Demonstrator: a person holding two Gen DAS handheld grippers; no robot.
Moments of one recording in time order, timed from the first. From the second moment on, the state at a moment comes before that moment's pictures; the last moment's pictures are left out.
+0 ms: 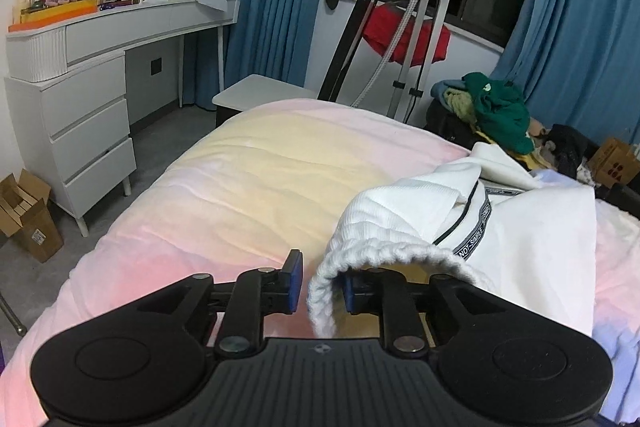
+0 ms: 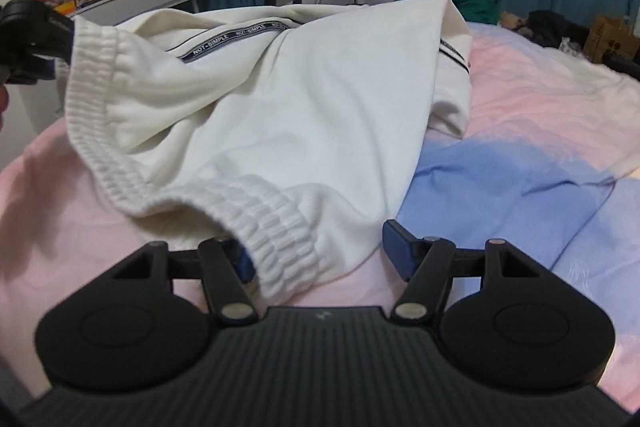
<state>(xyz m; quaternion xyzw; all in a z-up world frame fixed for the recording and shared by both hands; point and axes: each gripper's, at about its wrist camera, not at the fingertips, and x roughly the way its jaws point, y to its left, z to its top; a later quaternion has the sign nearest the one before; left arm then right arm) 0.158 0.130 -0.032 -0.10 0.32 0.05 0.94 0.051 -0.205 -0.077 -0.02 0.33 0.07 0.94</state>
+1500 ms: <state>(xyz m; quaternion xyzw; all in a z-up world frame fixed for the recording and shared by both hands) 0.390 0.300 -0.024 -0.11 0.37 0.09 0.92 0.139 -0.018 -0.022 0.12 0.32 0.27 0.90</state>
